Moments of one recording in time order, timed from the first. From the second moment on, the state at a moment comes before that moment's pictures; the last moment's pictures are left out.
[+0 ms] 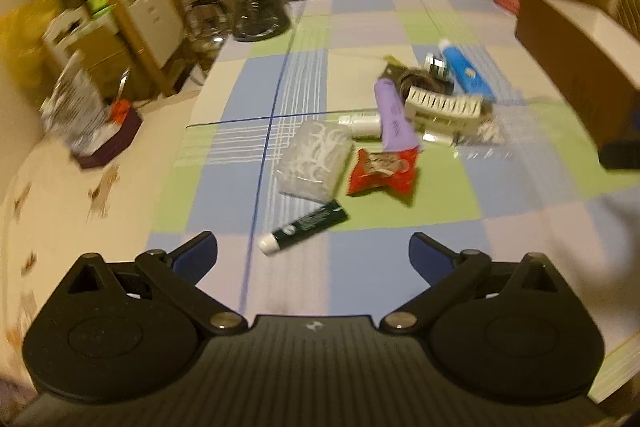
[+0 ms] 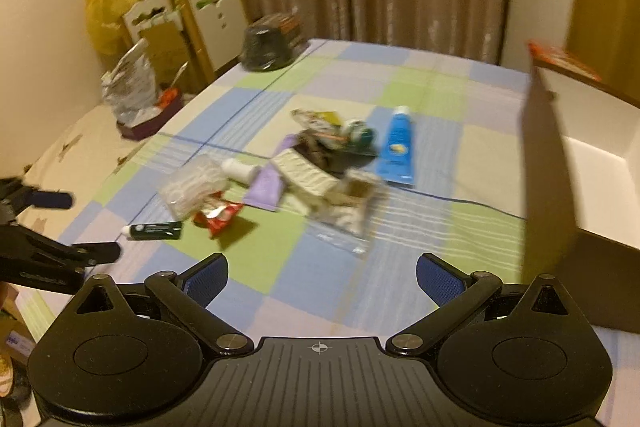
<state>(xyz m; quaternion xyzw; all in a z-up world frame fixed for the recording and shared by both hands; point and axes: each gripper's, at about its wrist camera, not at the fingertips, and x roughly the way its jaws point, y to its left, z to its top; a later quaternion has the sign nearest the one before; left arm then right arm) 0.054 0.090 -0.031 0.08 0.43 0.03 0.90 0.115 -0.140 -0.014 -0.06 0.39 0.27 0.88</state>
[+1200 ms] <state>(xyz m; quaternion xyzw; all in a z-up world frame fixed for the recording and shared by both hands) 0.095 0.152 -0.092 0.13 0.49 -0.20 0.84 0.167 0.031 -0.108 -0.34 0.39 0.41 0.75</state>
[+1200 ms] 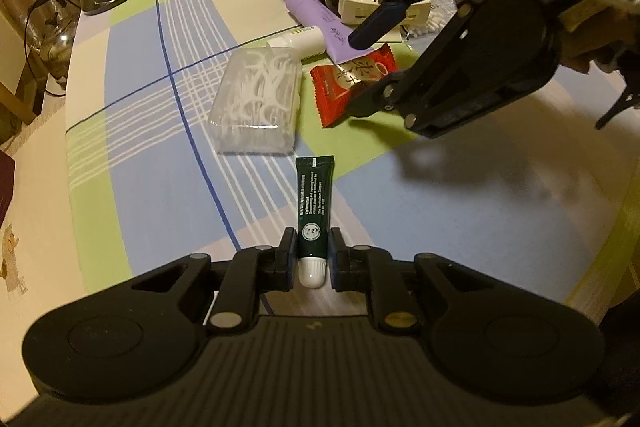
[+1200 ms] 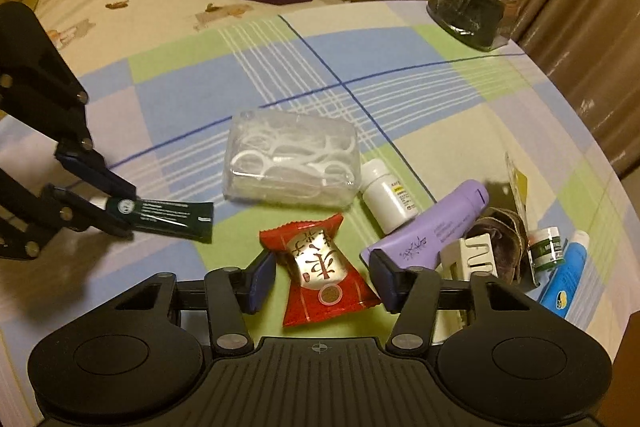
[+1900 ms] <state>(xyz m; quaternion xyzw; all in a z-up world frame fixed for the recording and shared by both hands) 0.084 0.115 -0.071 0.11 0.47 -0.21 0.85 0.140 -0.070 -0.050 -0.16 0.42 0.29 0.84</state>
